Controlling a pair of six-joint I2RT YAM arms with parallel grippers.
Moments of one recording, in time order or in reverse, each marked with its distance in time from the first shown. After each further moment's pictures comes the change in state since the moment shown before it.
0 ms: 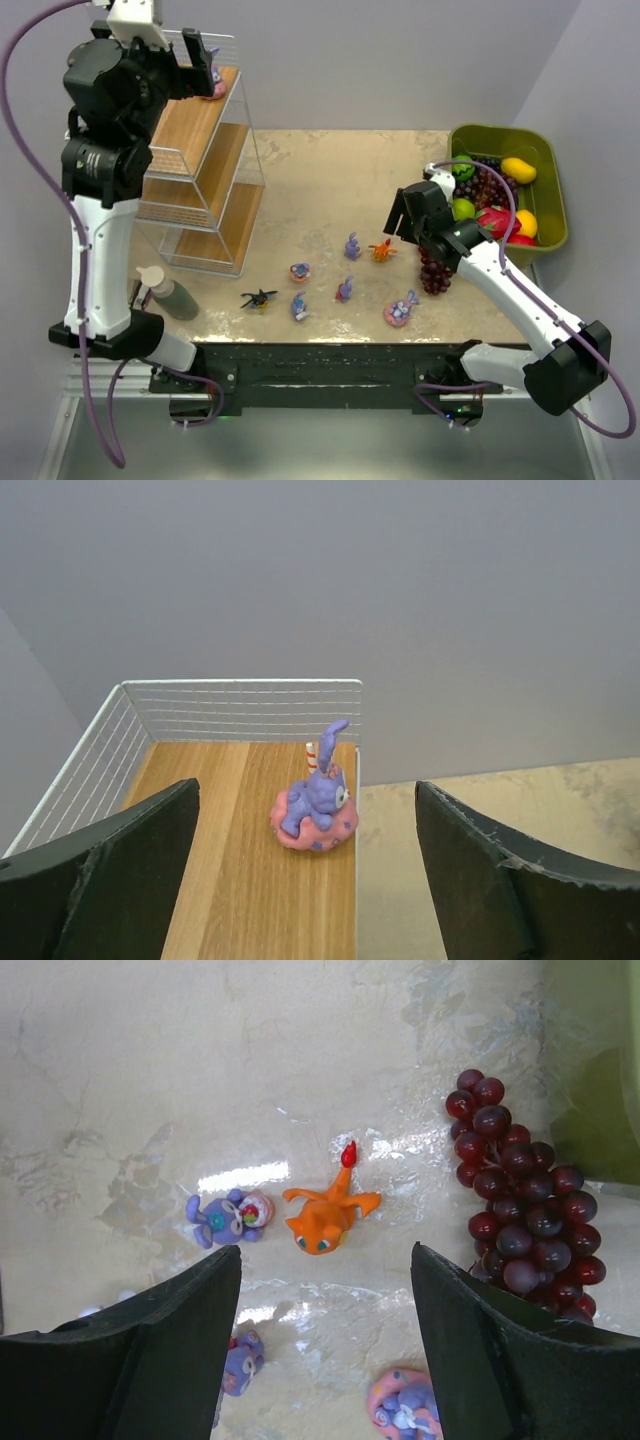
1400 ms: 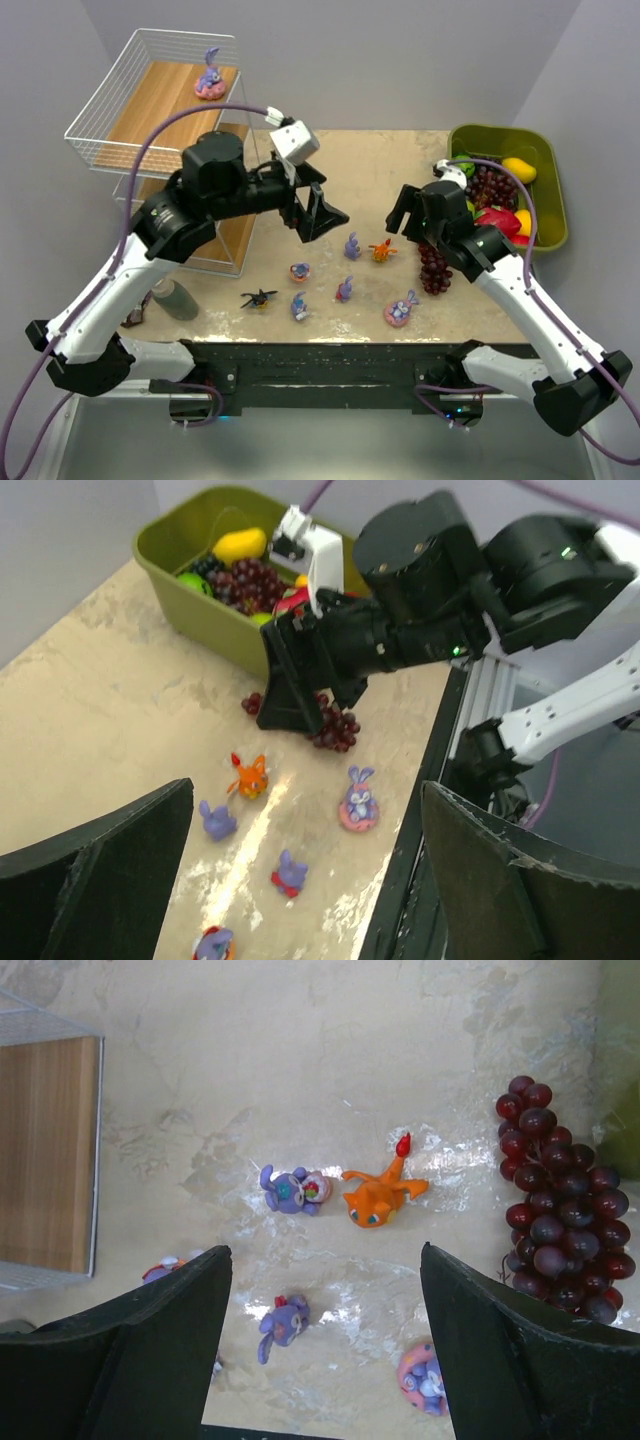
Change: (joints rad) left arm -0.548 -0.278 -0.549 0.050 0.545 -0.119; right arm -0.003 -0.119 0.057 -0.055 -0.116 -0.013
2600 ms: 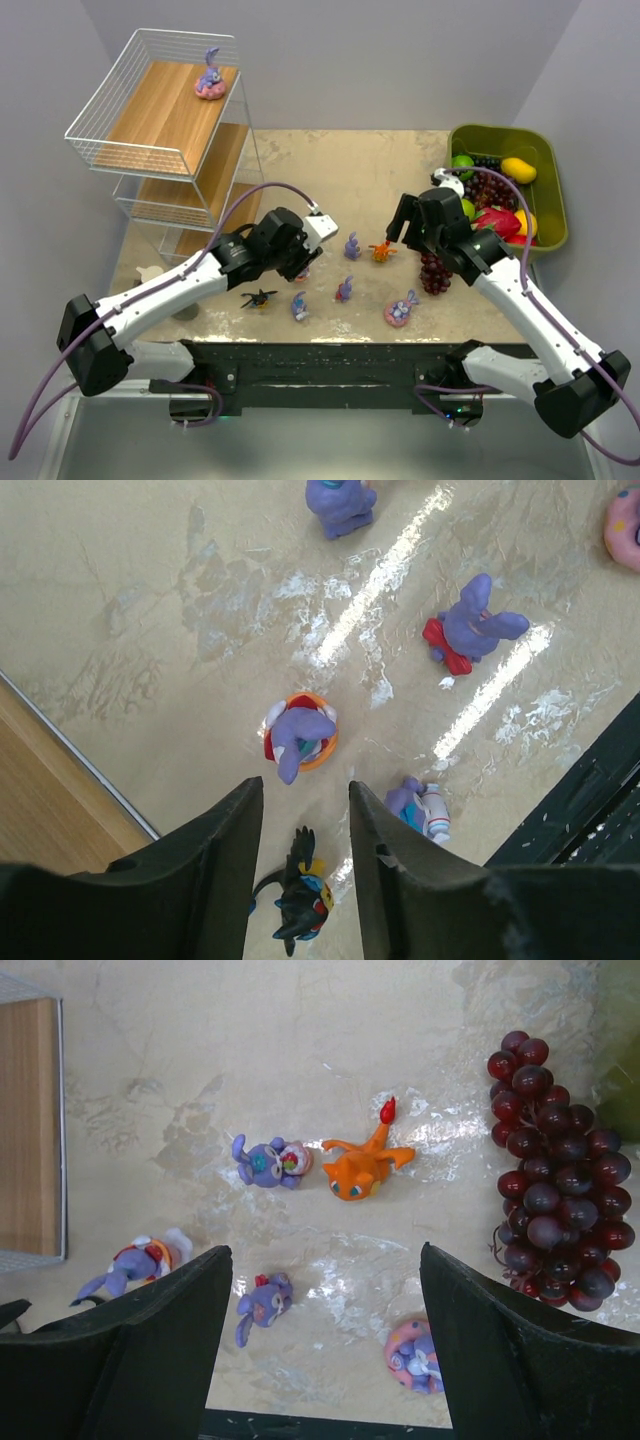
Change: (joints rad) left arm -0.071 -0.005 -0.711 0.066 -0.460 0.203; right arm 0.000 -0.009 -0.063 -0.022 -0.017 0.021
